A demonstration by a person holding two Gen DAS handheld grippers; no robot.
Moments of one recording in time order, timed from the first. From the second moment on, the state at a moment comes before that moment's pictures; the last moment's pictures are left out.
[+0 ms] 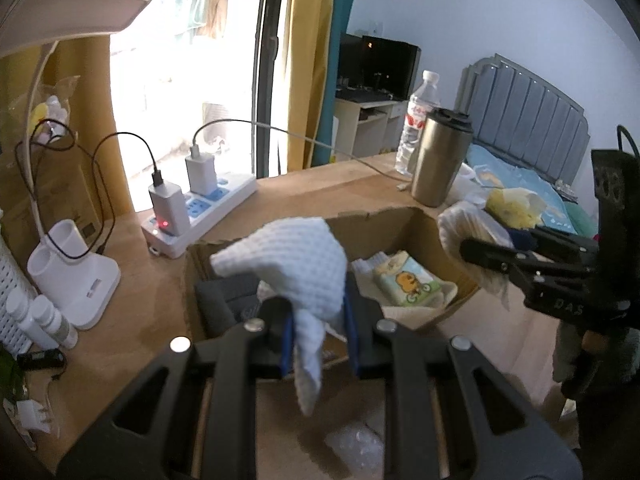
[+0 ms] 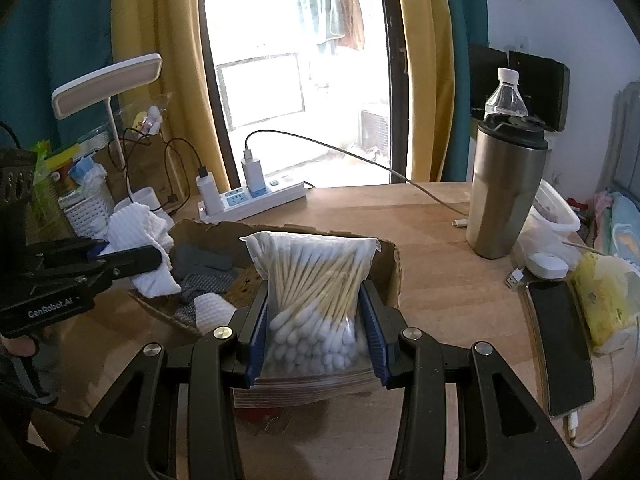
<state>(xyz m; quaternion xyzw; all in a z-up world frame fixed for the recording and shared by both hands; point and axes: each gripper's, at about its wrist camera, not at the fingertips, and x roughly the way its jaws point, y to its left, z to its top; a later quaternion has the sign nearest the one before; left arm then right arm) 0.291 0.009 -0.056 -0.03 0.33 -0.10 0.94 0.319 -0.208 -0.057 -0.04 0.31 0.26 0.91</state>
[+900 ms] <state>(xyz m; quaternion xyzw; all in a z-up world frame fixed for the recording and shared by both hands) 0.331 -0.004 -0.107 -0.04 0.40 -0.11 0.91 0.335 -0.202 -0.065 -0.04 0.32 0.26 0.91</state>
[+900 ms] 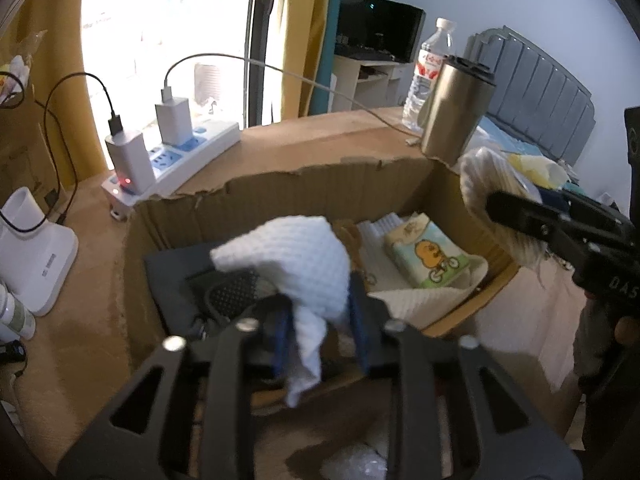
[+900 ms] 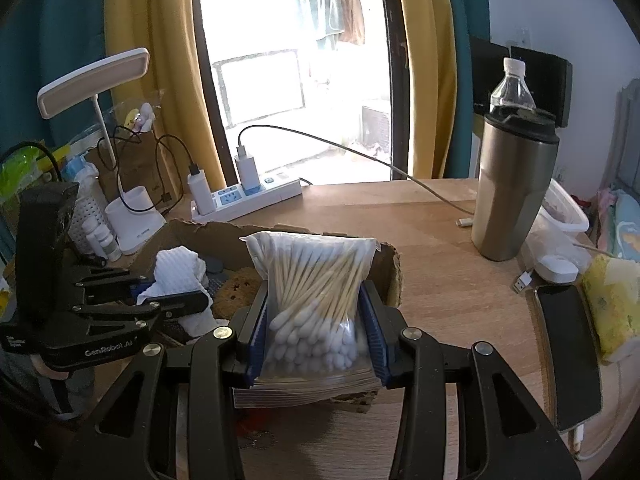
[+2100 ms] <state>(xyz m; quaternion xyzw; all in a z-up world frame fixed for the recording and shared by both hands) 0.227 0.080 -0.050 -0.11 0.29 -0.07 0.95 0.293 -0.127 -0.036 -0.10 0.29 0.28 0.91</state>
